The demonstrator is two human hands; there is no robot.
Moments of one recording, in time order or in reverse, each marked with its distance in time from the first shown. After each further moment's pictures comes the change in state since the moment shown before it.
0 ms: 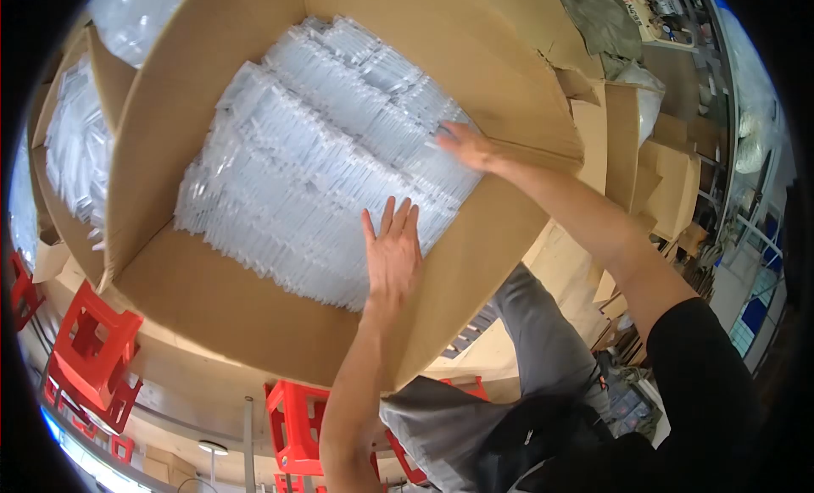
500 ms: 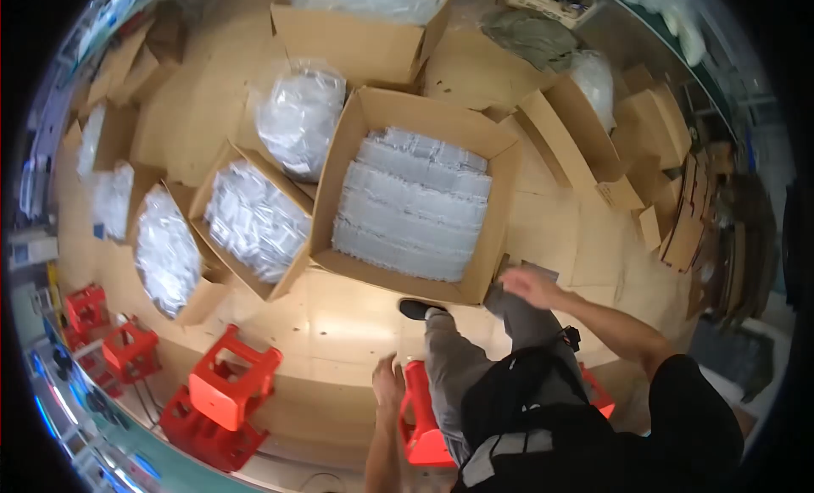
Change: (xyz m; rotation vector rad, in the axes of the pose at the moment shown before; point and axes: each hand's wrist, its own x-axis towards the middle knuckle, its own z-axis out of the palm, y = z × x) left_hand -0.417 -0.078 -0.305 -0.126 -0.014 -0.211; right_hand -0.508 -0.285 0.000 0.550 0.149 -0.079
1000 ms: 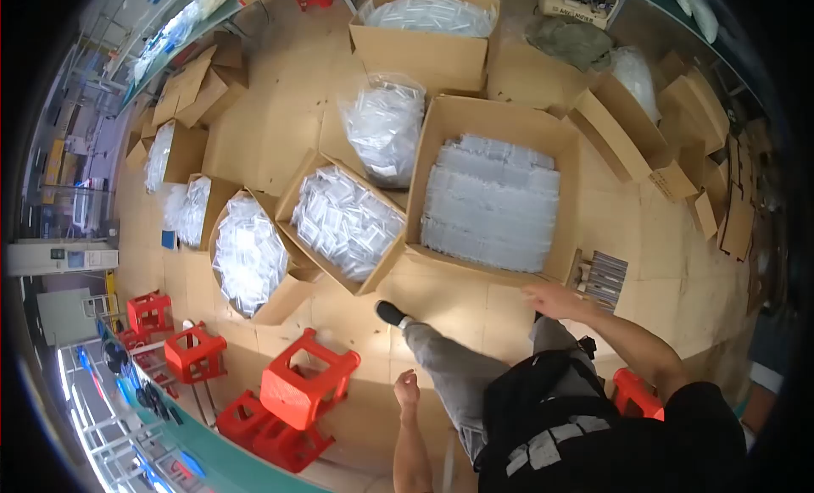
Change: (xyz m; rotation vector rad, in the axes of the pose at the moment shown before) left_hand -0.055 -0.252 -0.088 -0.158 0.148 -0.412; right_hand 0.014 -0.075 0.174 -0.247 0.025 -0.106
